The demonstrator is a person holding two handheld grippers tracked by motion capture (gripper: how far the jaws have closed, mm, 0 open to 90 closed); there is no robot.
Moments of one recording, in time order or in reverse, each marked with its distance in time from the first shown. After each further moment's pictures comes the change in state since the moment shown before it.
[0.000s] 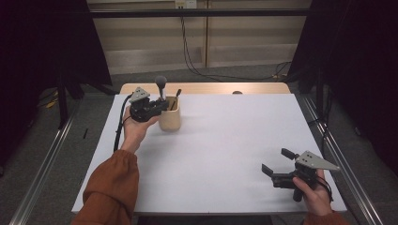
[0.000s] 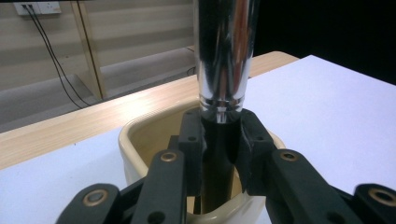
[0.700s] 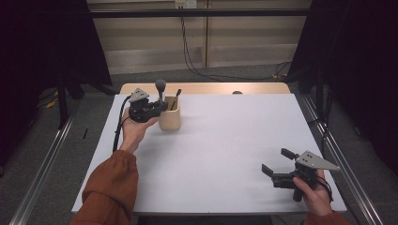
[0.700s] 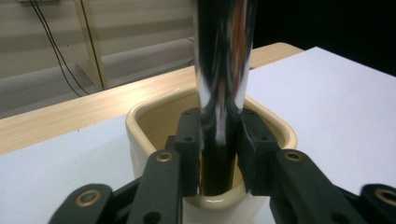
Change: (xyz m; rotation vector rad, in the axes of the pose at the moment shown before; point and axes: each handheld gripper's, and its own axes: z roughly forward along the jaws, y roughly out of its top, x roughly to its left) left arm 0.005 -0.003 -0.001 0.043 0.004 -0.018; right arm 0.000 0.000 0.000 -0.001 0.007 0.002
